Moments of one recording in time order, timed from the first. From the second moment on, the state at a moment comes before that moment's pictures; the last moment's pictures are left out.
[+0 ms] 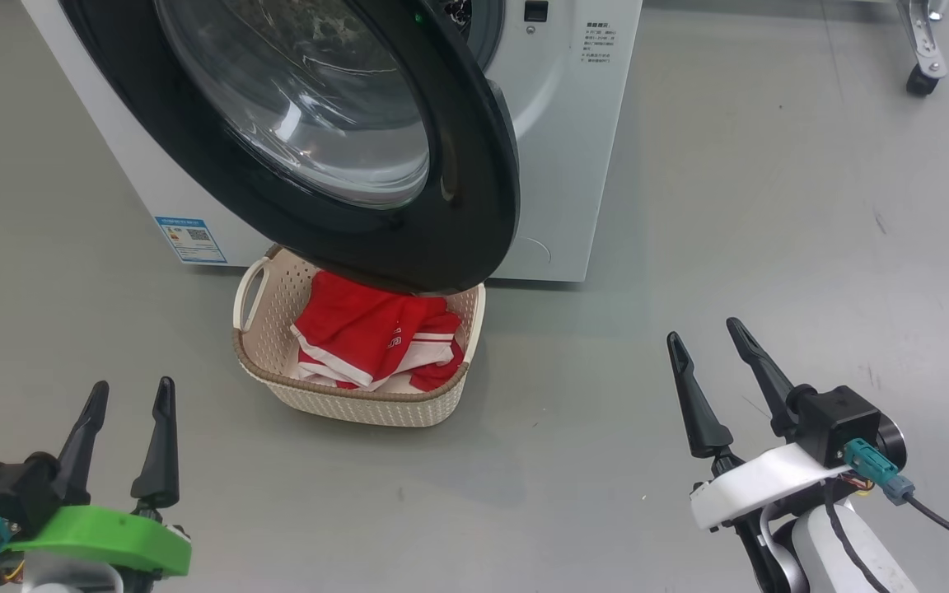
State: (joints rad) left arm -0.05 0.27 -0.18 0.19 -0.62 -0.08 -0.25; right arm -0.10 -0.08 0.26 0.20 0.29 0.05 -0.25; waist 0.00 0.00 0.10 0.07
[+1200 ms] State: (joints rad) left arm -0.04 0.23 -0.16 0.17 -0.54 -0.09 -0.25; right arm -0.09 -0.07 0.25 0.21 0.28 0.06 -0.25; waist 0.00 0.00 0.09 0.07
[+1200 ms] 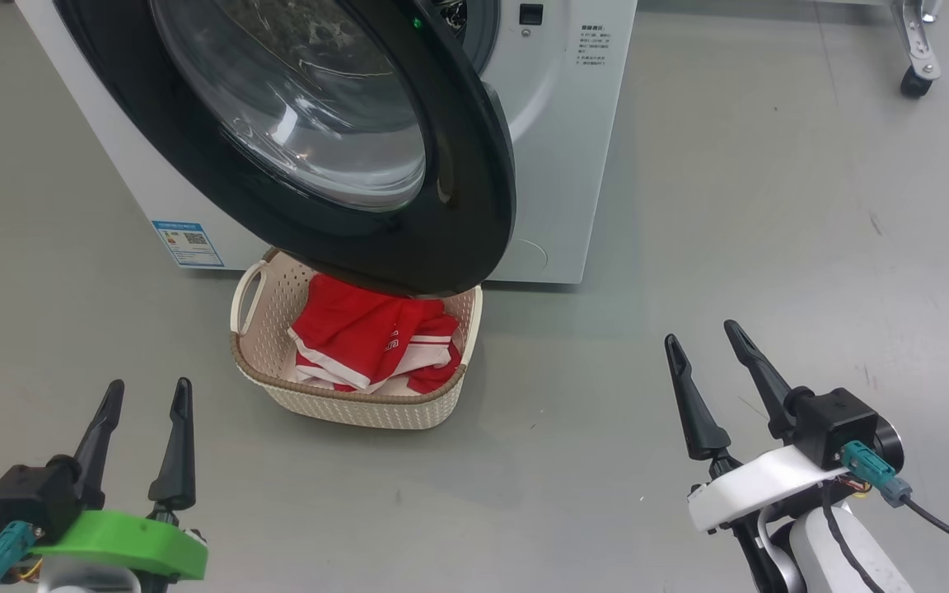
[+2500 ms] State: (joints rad) left arm -0.12 0.16 -0.23 0.13 -0.51 -0.11 -0.25; right arm -0.40 -0.17 0.46 0.16 0.15 0.12 -0.18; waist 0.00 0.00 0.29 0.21
